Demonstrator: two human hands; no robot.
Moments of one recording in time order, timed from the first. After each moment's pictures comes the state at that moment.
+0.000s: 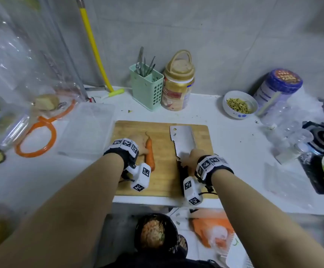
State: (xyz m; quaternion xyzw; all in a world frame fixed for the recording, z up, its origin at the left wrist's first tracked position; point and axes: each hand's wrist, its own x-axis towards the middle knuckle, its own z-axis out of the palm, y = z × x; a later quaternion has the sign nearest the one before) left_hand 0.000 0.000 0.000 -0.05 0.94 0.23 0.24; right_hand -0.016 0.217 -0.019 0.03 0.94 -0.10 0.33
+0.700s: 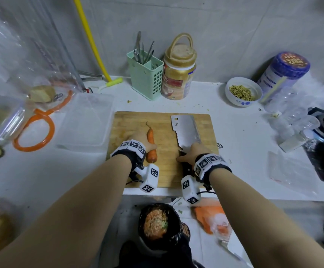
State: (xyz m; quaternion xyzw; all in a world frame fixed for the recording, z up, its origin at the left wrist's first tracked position) left_hand 0.004 0.009 -0.032 -0.14 0.93 0.26 0.21; right_hand 0.000 0.214 -0.023 0.04 0.94 -0.13 0.30
